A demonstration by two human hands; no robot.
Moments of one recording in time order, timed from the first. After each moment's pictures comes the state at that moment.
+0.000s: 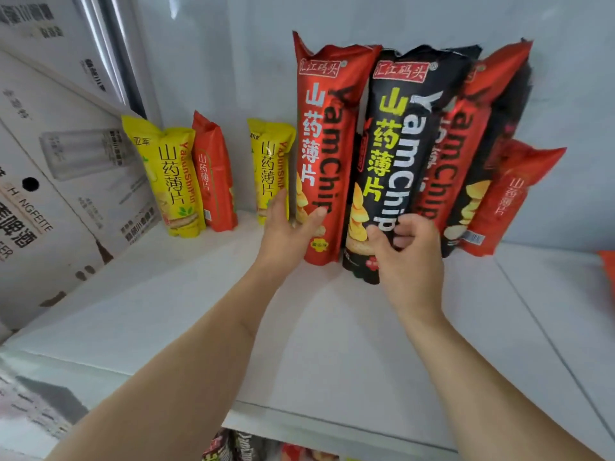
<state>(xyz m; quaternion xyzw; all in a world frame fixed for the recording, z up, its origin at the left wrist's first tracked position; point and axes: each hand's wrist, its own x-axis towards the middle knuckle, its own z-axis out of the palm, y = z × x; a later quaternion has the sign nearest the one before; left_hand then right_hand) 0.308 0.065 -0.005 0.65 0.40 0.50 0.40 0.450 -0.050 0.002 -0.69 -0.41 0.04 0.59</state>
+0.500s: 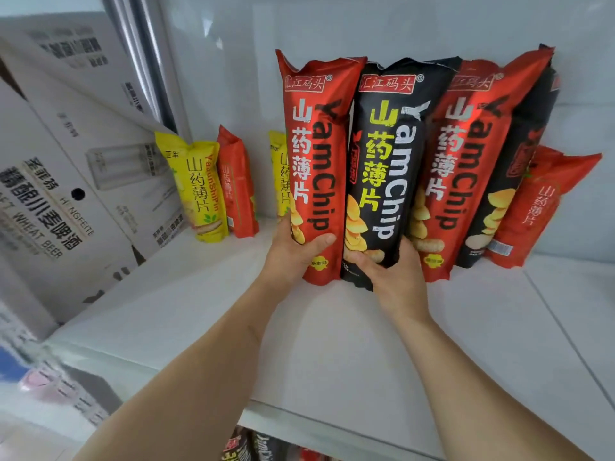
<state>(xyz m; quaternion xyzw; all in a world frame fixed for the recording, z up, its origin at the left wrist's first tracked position) 0.289 0.066 -0.019 0.64 0.36 0.49 0.47 0.451 -0.015 -0.031 -0.65 -0.45 0.18 0.58</state>
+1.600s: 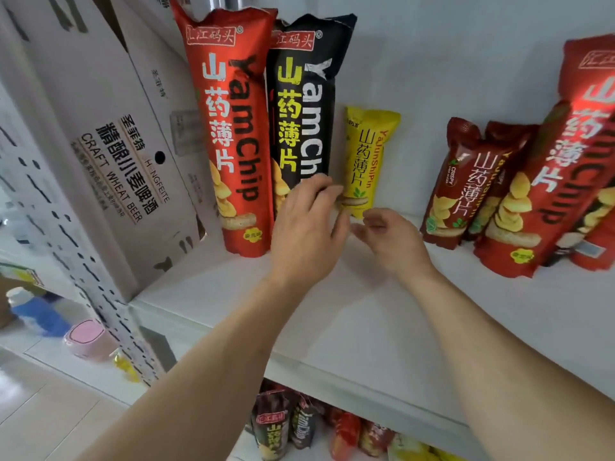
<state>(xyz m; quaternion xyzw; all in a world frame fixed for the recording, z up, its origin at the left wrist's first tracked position) 0.188 0.053 -0.007 0.74 0.37 0.56 -0.10 0.343 0.039 -0.004 -0.67 -0.56 0.21 0.43</state>
